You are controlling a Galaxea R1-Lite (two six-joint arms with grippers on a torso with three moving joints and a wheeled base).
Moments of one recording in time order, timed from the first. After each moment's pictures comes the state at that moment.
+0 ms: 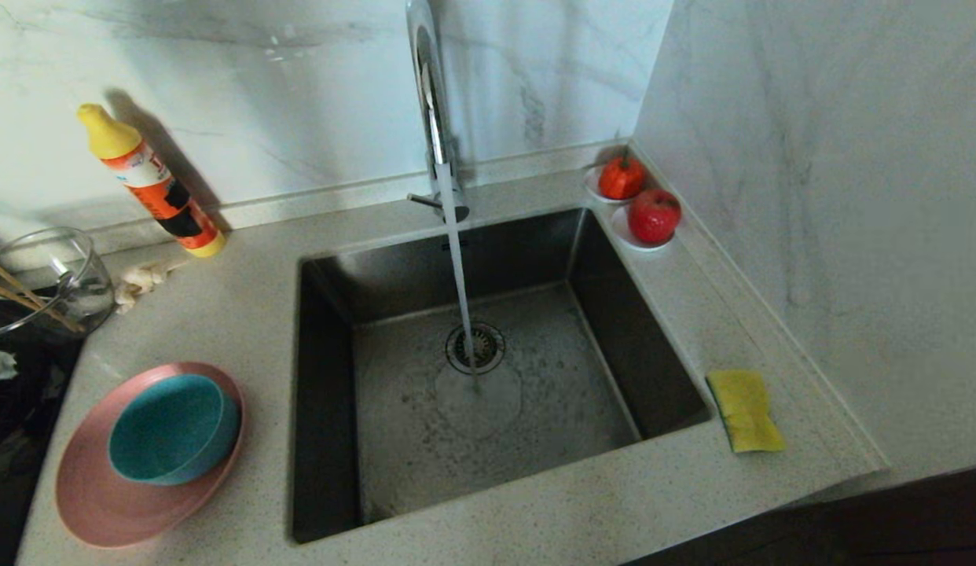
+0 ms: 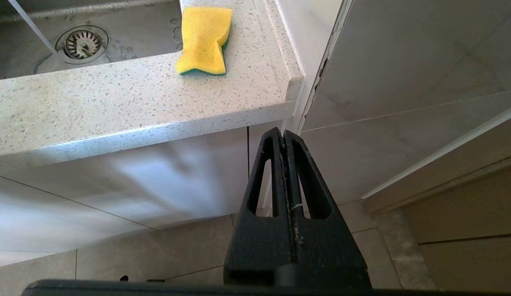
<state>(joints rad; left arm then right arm) 0.39 0.95 -1.04 0.57 -0.16 -0.29 -0.01 0.01 0.00 -0.01 -0.01 0.01</state>
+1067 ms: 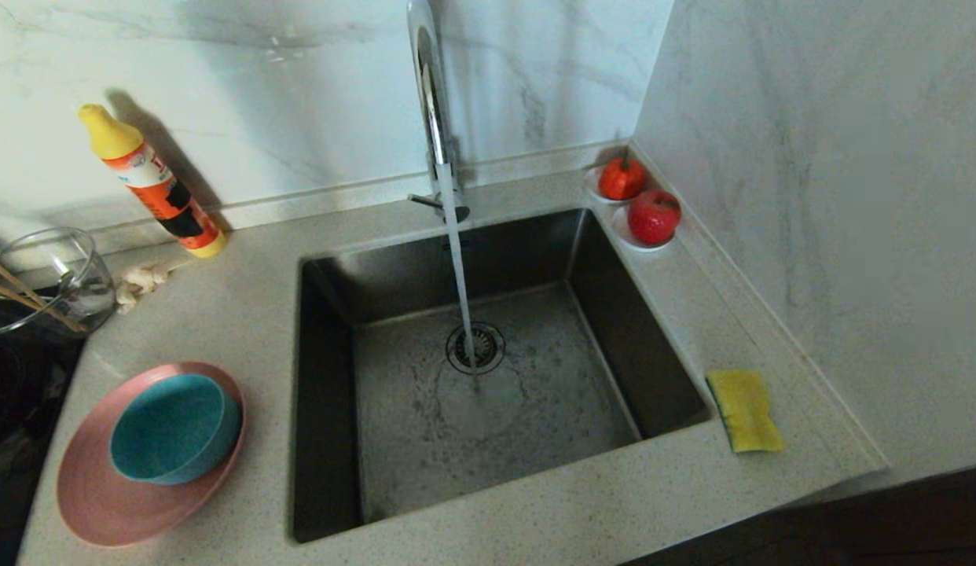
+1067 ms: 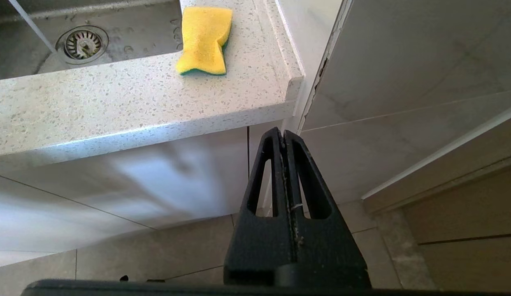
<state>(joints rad) 0.16 0.51 -0.75 0.58 -0.35 0.02 -0.01 0.01 0.00 -0.01 -0.01 0.01</state>
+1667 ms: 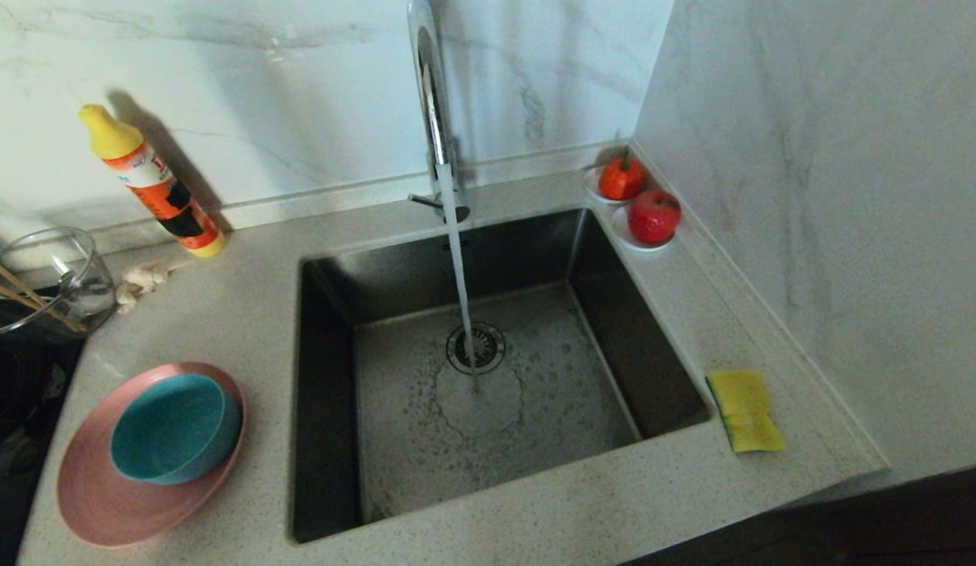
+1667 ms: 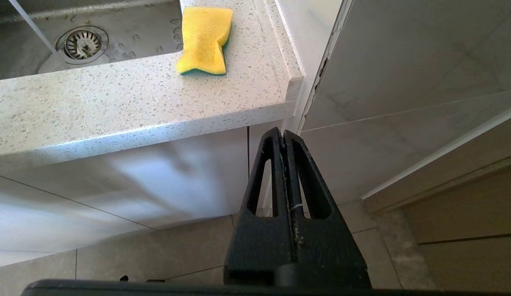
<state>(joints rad) 0.04 0.28 -0.52 0.48 -0.19 0.04 -0.01 0.01 0.00 -0.01 -0.01 0.01</state>
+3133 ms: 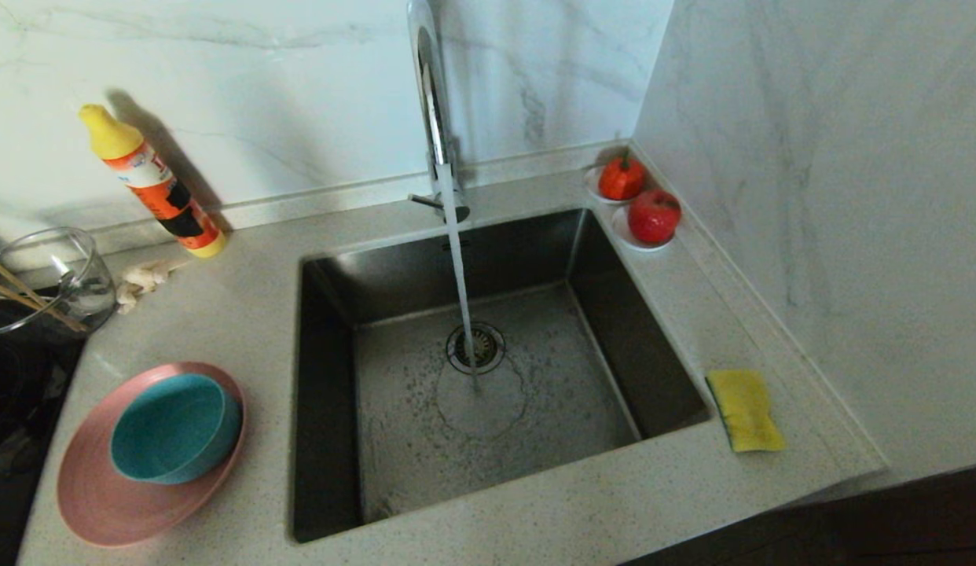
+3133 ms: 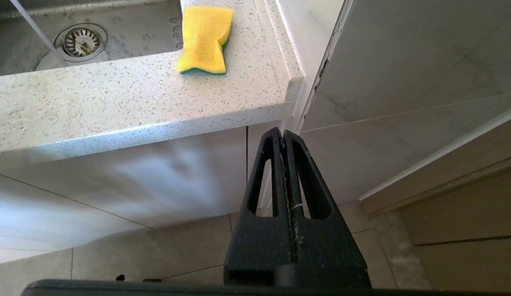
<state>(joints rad) 0.00 0.00 -0.09 0.22 0.00 0.01 -0.01 0.00 0.00 0.00 -0.02 0.00</state>
